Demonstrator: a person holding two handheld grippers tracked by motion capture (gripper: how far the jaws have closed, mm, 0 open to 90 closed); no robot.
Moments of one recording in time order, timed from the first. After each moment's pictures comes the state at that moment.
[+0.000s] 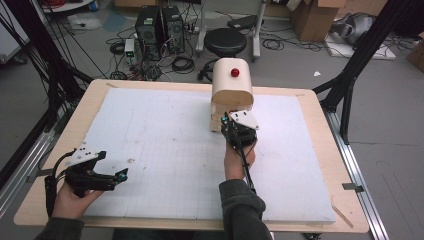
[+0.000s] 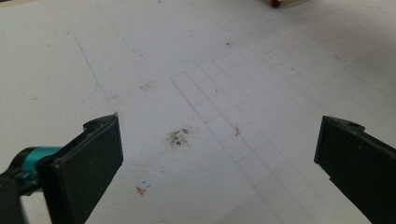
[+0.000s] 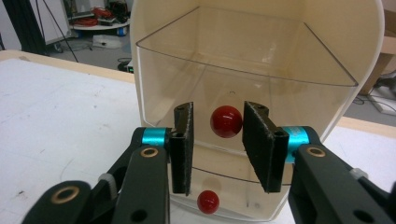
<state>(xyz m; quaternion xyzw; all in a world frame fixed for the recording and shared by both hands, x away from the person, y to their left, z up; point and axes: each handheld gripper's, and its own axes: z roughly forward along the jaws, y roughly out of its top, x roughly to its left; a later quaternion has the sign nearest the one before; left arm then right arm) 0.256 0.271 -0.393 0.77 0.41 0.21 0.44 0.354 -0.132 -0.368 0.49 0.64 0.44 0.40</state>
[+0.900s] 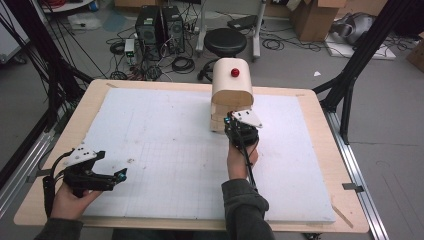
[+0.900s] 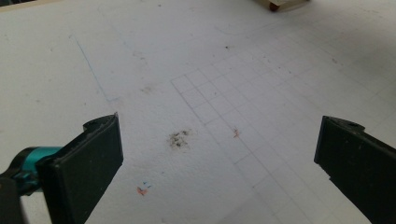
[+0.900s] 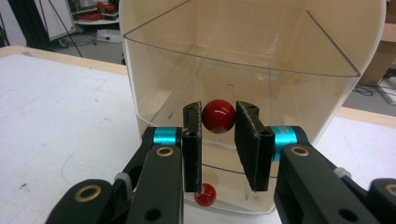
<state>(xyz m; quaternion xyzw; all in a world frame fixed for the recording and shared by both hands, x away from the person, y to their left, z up) 0.254 0.272 -0.391 0.77 0.41 0.21 0.44 0.356 -0.140 -0.369 0.49 0.65 0.44 0.38</state>
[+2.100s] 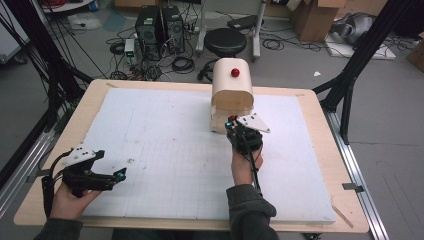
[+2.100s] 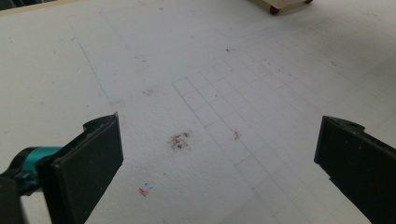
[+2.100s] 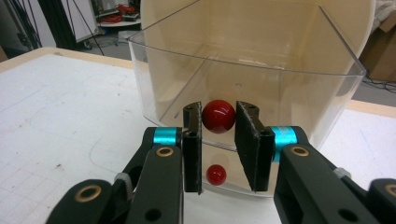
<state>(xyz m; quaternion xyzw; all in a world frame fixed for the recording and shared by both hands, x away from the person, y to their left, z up) 0.253 0.273 -0.389 0.77 0.41 0.21 0.44 0.339 -0.150 -0.367 0.48 0.66 0.46 0.35</state>
